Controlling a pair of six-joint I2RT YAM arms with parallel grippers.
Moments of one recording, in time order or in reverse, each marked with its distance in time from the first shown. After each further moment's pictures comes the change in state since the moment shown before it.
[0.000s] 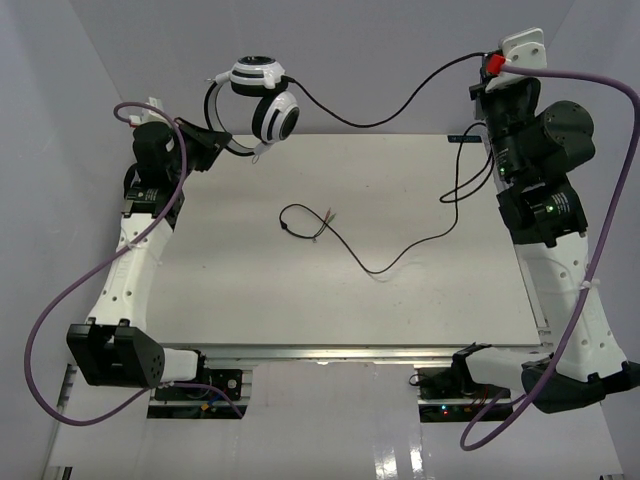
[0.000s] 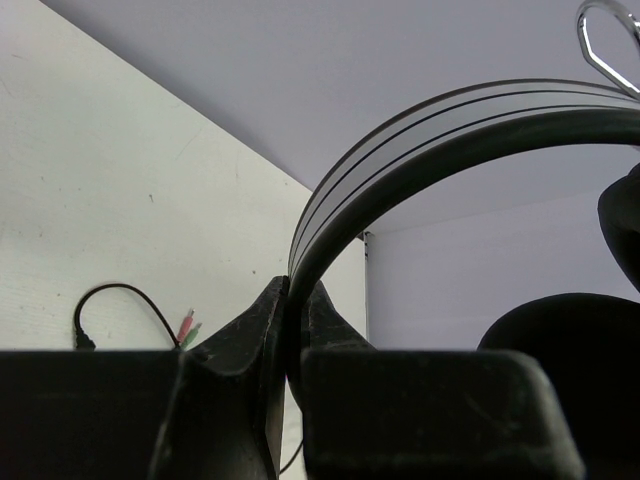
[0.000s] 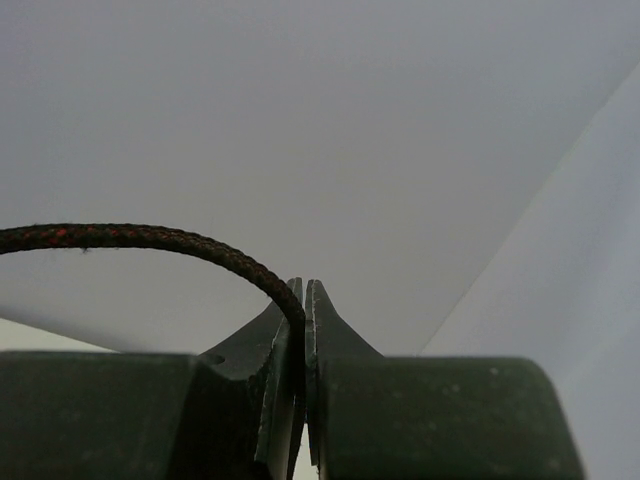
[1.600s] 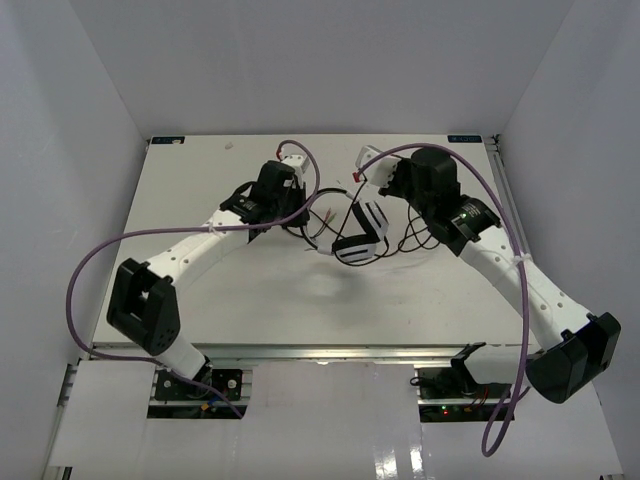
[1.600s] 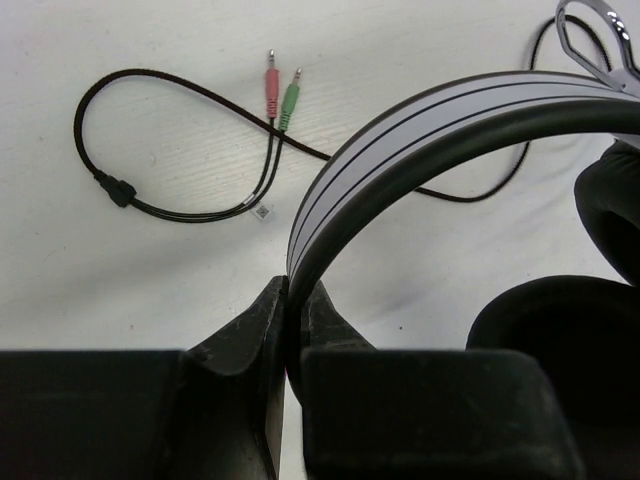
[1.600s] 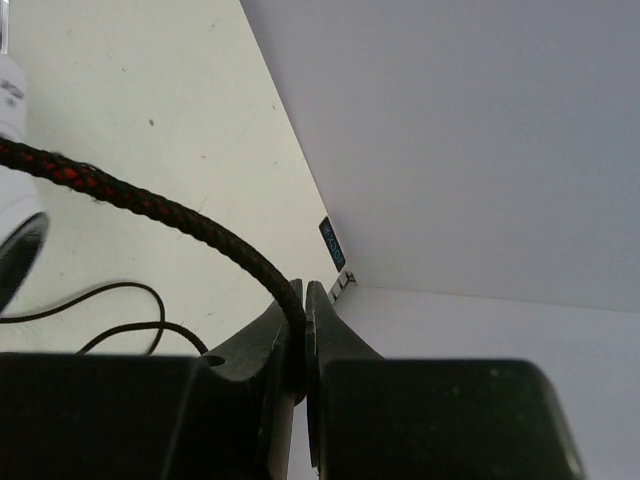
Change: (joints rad) left arm -0.517 0.264 -0.075 -0.187 -0.197 0.596; right arm 0.226 0.057 -0.436 -0.248 0.063 -0.504
